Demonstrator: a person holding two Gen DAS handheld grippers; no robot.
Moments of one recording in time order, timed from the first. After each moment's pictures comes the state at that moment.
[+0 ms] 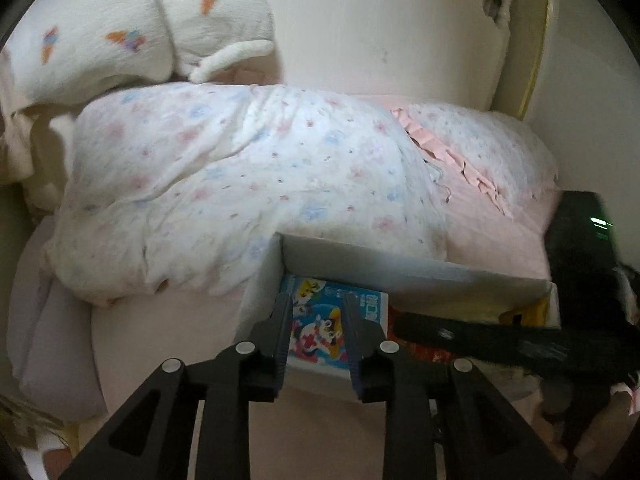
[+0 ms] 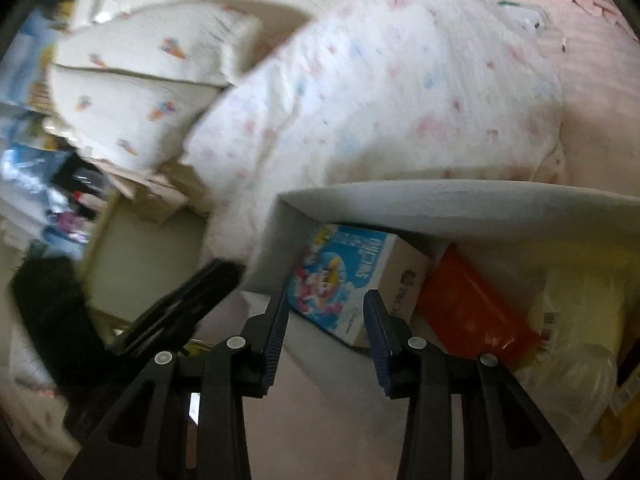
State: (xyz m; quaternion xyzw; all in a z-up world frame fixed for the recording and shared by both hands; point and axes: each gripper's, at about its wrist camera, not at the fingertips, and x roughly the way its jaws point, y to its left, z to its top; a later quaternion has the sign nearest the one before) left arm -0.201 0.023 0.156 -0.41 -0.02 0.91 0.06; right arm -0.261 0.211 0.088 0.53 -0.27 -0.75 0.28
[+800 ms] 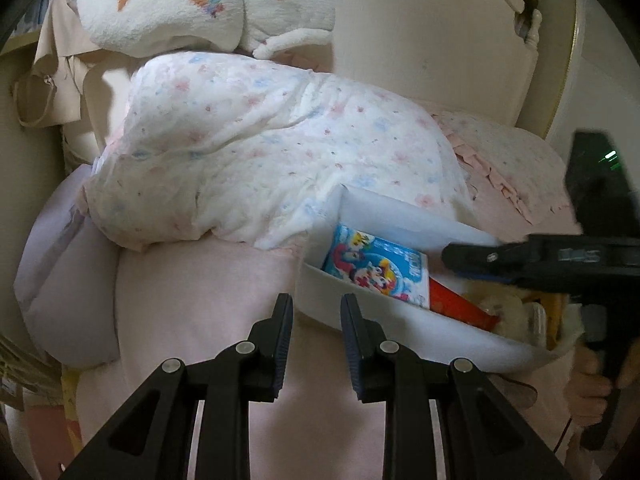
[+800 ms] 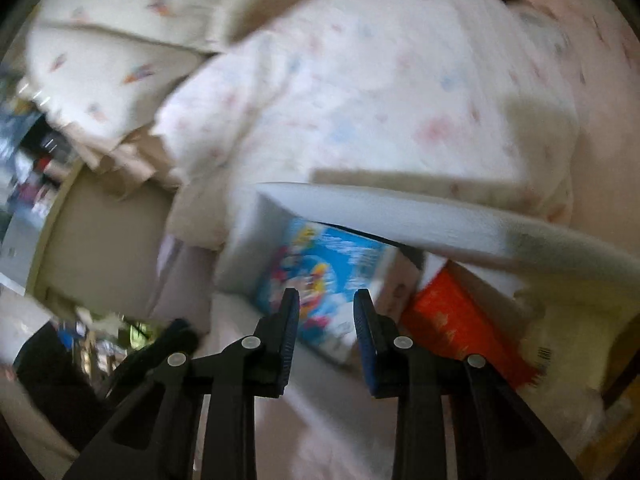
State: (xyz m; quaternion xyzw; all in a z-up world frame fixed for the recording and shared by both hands) left arm -0.155 -0.010 0.131 -0.40 -0.05 0.91 0.01; right arm -0.251 0.203 0.113 0.51 -0.19 -0.78 0.32
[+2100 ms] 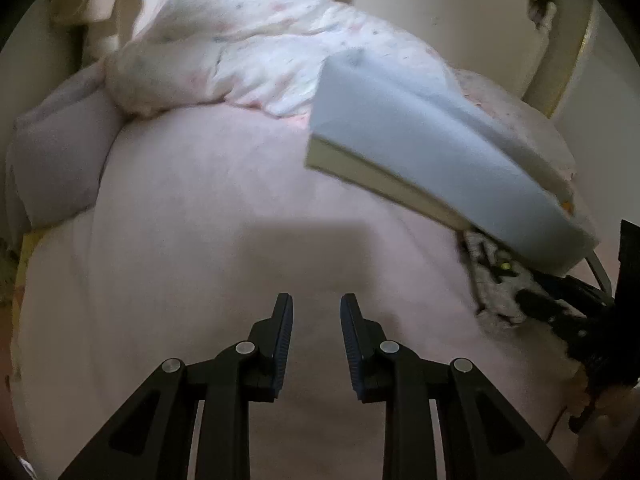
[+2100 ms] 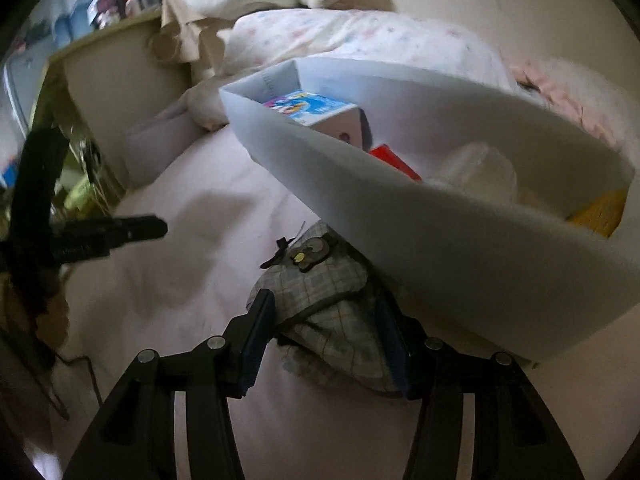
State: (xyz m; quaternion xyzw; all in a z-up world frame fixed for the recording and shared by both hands) left arm -0.071 -0.018 0.032 -0.45 -0.10 0.89 0.01; right arm -0.125 0.266 0.029 0.42 0.01 -0.85 0.33
